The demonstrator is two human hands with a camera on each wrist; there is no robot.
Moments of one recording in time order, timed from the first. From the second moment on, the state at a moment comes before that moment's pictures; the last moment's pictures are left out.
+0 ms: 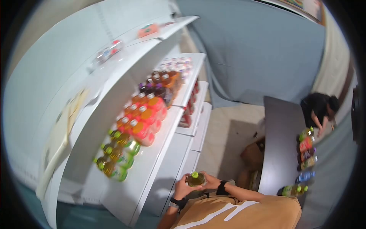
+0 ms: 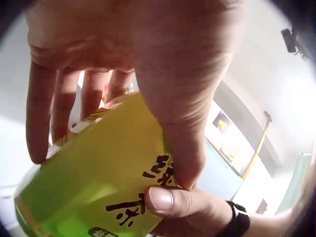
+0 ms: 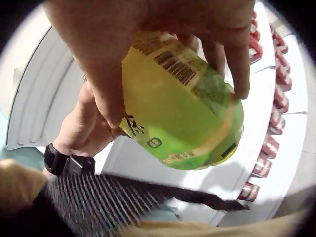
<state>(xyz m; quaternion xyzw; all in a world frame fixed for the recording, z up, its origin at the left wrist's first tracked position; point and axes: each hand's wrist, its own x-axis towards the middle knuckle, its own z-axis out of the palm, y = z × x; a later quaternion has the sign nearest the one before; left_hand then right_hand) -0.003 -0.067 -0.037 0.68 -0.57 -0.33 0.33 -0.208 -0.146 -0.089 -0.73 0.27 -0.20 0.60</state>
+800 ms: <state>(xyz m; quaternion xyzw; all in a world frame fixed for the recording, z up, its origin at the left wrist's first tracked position) -0.363 -0.200 -0.076 0.08 -0.93 -0.36 -0.07 -0.480 -0.012 -0.107 -0.34 0.78 -0.31 0.42</state>
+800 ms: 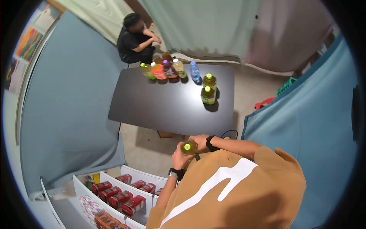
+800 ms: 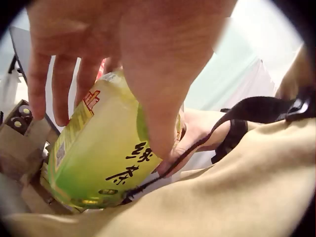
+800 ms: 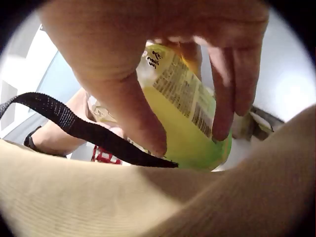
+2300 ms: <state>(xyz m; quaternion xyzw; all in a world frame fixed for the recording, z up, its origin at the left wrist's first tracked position) -0.683 -0.133 -0.120 -0.19 -0.73 -0.52 -0.40 -0.544 0.000 -0.133 0.18 0.79 -0.58 0.07</state>
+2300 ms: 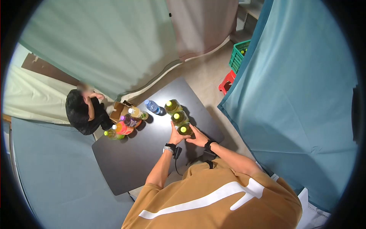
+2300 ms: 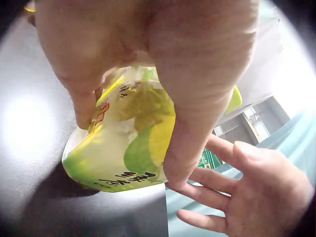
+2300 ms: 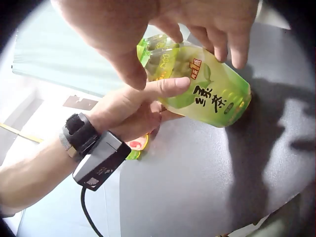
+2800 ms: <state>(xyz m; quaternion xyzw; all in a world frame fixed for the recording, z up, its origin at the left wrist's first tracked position) -0.675 -0.123 -0.182 -0.25 -0.77 -0.53 -0.25 -0.542 0.020 -0.131 0.20 0.81 -0.55 0.06</state>
